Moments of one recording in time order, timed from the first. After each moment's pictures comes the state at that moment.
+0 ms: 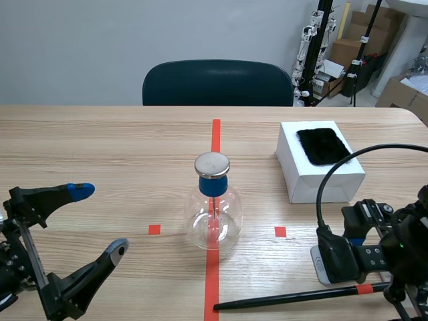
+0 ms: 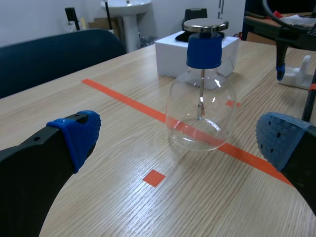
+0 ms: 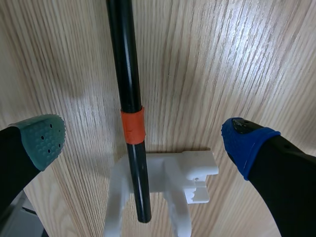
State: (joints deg) left arm 11.9 -31.3 14.8 60.5 9.7 -34.5 -66.8; right arm 6.9 52.3 -49.1 92.5 1.9 45.3 -34.2
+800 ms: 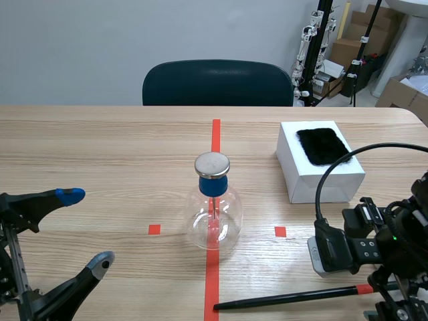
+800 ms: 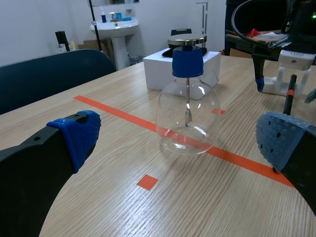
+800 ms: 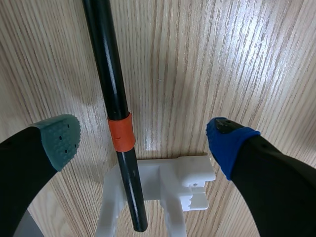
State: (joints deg) left arm 9.7 -31.3 14.8 53.0 17.7 -34.5 -80.5; right arm 9.2 50.9 -50.2 89.5 3.4 45.3 -33.8
